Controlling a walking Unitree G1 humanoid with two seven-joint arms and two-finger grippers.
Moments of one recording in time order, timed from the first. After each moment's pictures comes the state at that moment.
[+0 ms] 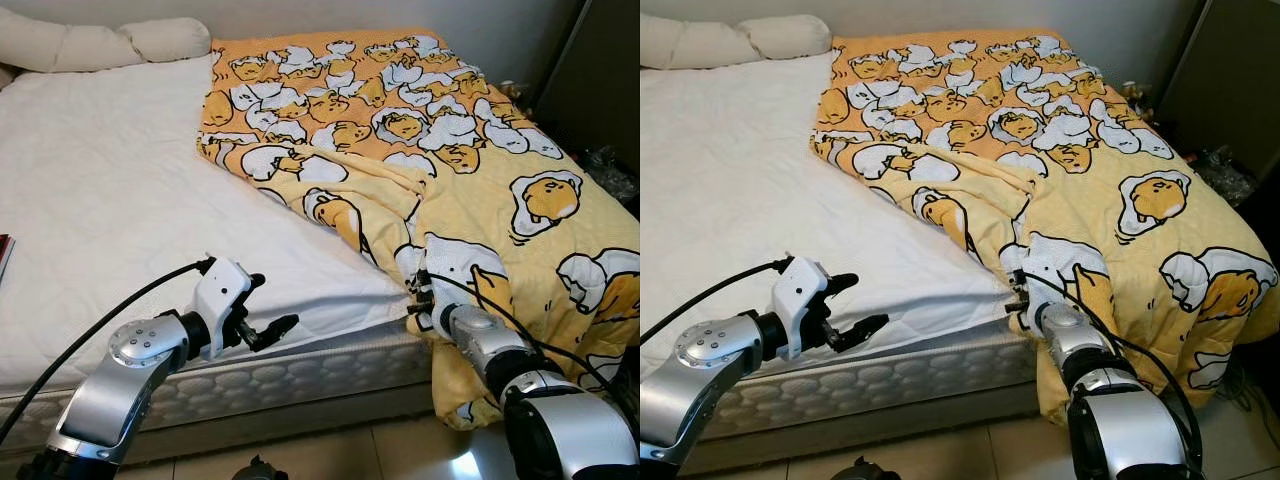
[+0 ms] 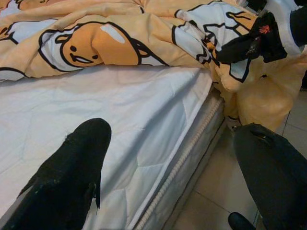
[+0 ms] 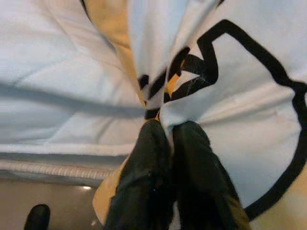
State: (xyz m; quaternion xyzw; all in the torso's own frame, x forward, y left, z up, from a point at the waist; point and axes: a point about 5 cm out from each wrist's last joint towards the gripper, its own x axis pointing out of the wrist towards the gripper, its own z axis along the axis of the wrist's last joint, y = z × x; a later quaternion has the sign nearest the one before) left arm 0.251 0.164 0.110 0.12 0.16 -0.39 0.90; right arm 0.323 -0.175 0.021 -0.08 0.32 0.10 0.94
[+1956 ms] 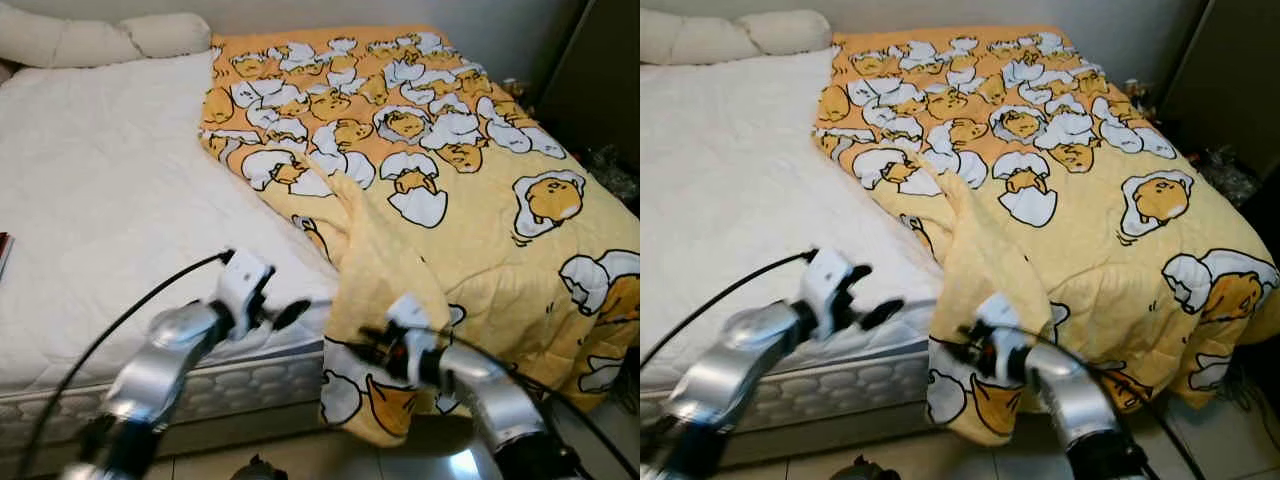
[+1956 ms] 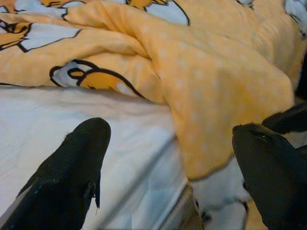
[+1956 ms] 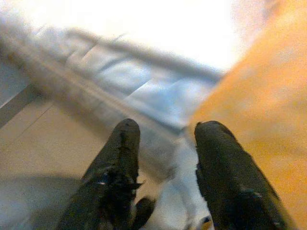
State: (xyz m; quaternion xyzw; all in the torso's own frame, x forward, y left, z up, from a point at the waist) left arm 0.288 0.140 0.087 0.08 0.16 -0.35 0.92; right arm 0.261 -0.128 0.029 0.01 0.24 0.40 0.88
